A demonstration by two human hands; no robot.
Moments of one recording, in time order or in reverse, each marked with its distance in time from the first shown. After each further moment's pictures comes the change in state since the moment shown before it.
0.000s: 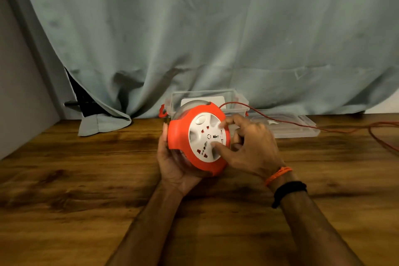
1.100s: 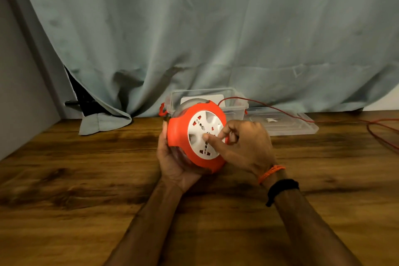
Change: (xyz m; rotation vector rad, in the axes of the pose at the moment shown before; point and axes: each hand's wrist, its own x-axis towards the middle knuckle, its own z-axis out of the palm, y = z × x) left_hand 0.000 0.001 0.000 0.000 0.022 -0.033; right_hand -0.002 -0.011 0.007 0.007 0.026 0.118
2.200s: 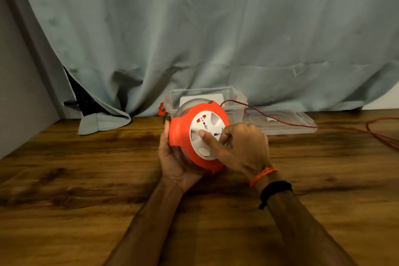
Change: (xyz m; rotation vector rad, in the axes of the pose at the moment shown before) left_hand -0.001 -0.002 0.001 0.000 -0.051 -0.014; right_hand -0.005 -0.007 0.009 -0.128 0.075 0.015
